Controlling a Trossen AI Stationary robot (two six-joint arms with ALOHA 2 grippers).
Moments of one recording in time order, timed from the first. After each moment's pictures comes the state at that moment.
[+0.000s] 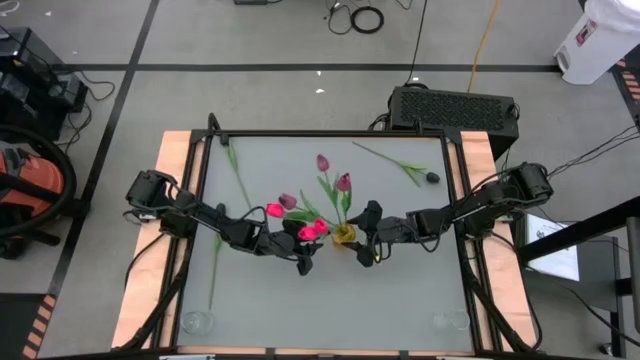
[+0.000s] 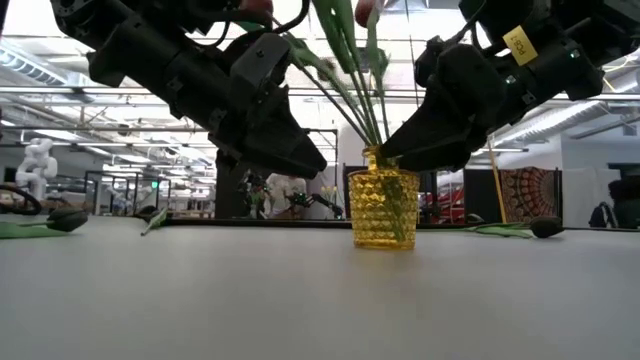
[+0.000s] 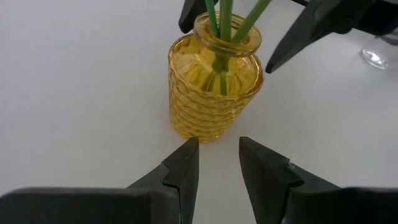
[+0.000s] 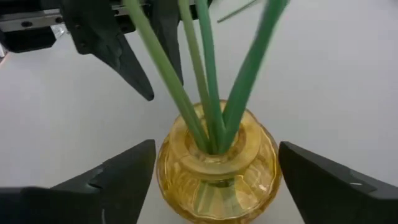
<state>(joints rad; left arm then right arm) -0.28 1.73 0.76 0.40 -0.40 -0.53 0.22 1.52 0.56 0.44 0.31 0.38</state>
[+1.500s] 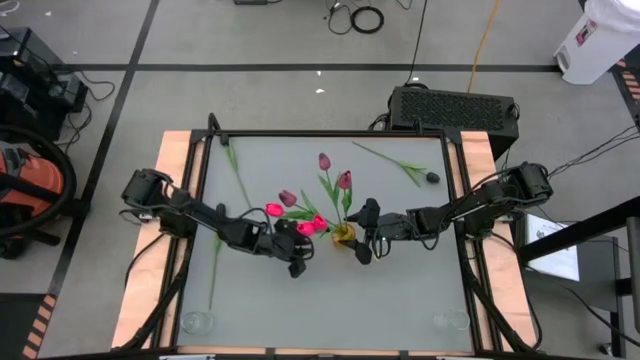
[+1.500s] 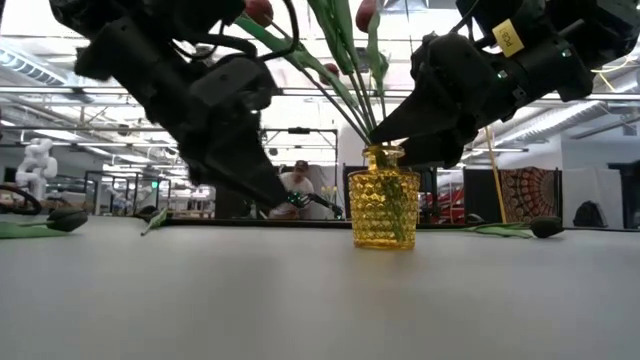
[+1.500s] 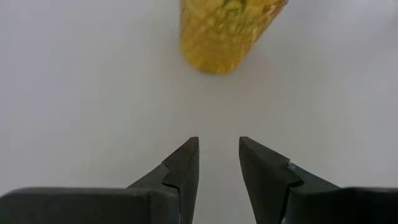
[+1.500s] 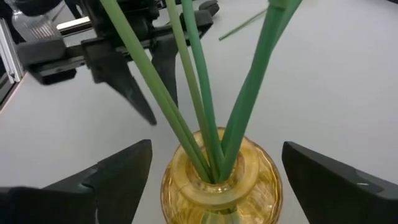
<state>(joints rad) -0.29 1.69 0.76 0.16 -0.30 -0.61 0.19 1.52 0.56 0.50 0.28 0.40</state>
